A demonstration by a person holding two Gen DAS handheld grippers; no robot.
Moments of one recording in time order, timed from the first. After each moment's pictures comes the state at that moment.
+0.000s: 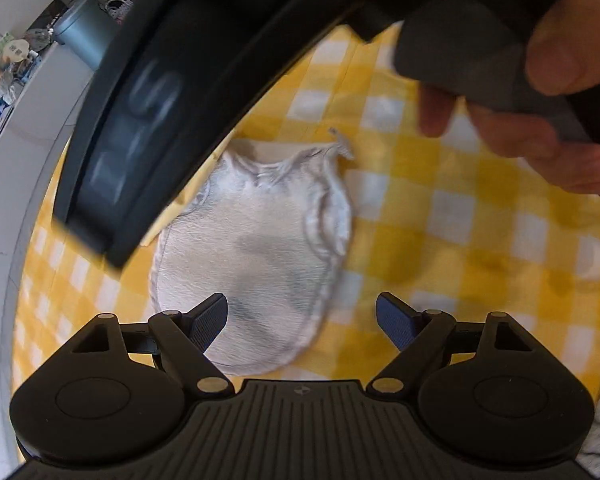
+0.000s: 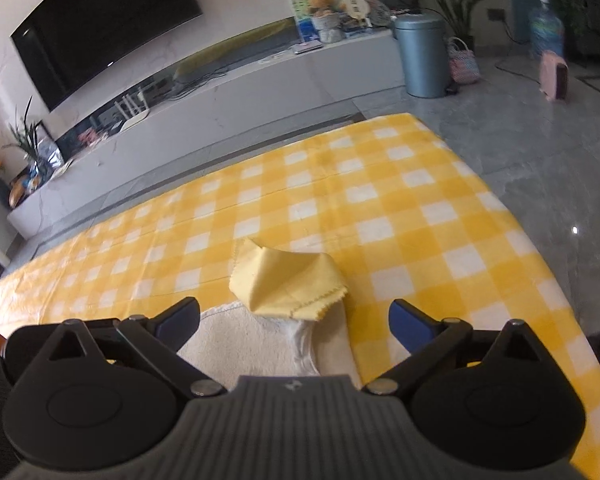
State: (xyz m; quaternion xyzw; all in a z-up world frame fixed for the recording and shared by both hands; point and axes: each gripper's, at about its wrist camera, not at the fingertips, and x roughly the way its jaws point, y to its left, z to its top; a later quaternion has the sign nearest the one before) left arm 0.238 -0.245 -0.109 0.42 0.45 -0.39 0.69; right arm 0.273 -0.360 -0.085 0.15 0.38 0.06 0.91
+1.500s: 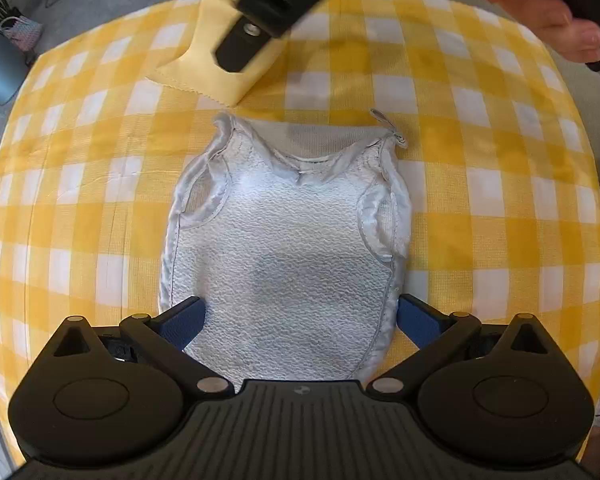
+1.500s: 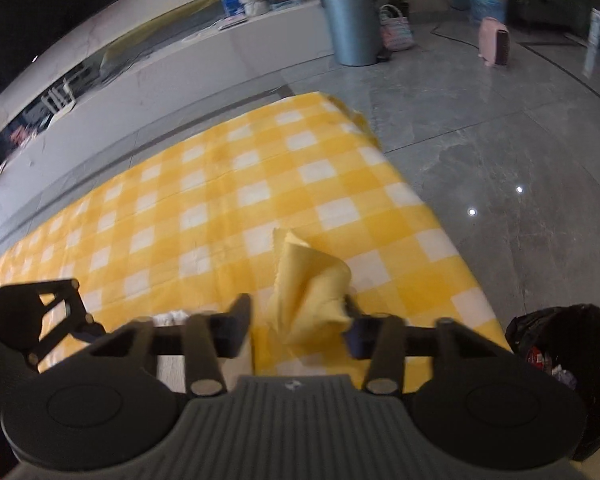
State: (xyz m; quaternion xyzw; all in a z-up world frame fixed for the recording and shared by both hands) left arm 0.316 -0.267 -0.115 0.46 0.47 -0.50 0.56; right arm 0.300 -0.418 -0.091 0.16 0.44 -0.05 0.88
